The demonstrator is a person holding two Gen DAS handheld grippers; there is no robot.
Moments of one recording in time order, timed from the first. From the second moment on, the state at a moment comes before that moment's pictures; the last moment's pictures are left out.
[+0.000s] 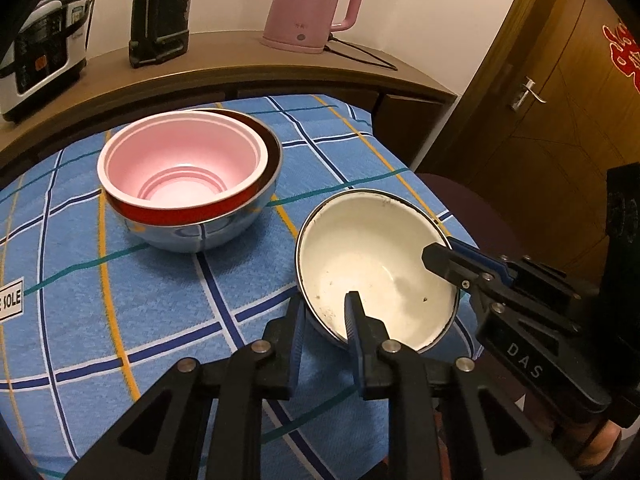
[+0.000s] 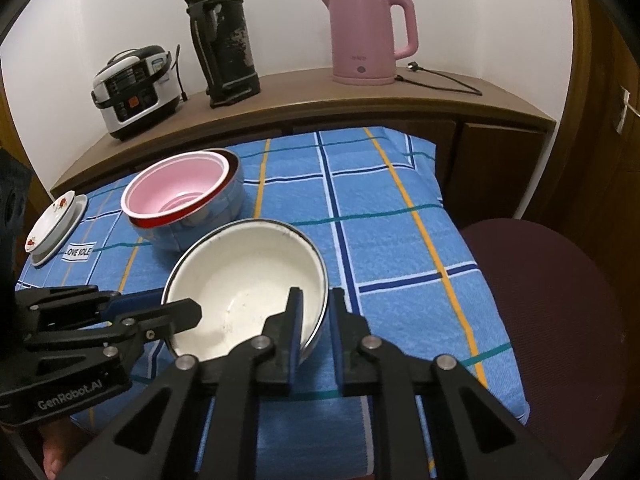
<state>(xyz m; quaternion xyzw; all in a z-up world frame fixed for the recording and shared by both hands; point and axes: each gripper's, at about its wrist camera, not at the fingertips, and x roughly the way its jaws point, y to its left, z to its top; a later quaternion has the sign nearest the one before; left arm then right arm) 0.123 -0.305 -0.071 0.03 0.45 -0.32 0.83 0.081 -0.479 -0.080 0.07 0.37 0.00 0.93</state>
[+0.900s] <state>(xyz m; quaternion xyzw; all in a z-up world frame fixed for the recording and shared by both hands) 0.120 -0.294 -0.059 0.03 0.44 -0.31 0.84 0.079 -0.463 -0.070 0.05 0.37 0.02 0.93</state>
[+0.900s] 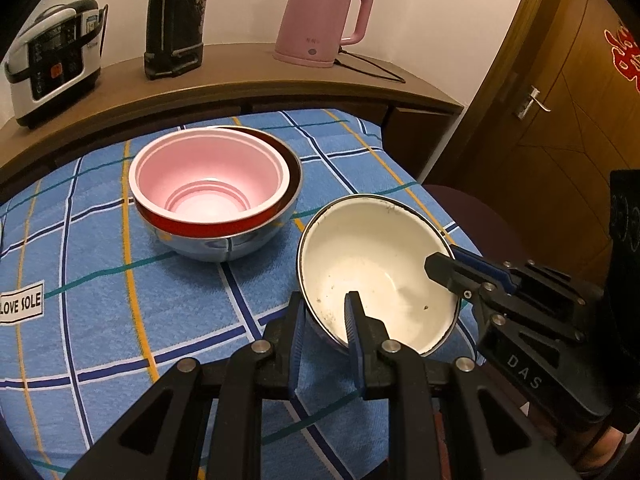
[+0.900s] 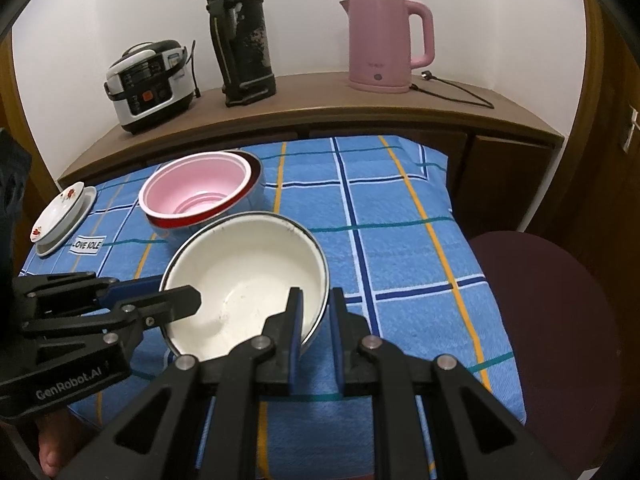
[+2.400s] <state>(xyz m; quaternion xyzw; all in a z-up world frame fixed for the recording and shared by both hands) 0.125 -0.263 -0.027 0.00 0.40 -0.29 0.87 0.081 -0.432 -0.029 0.04 0.33 0.05 0.94</state>
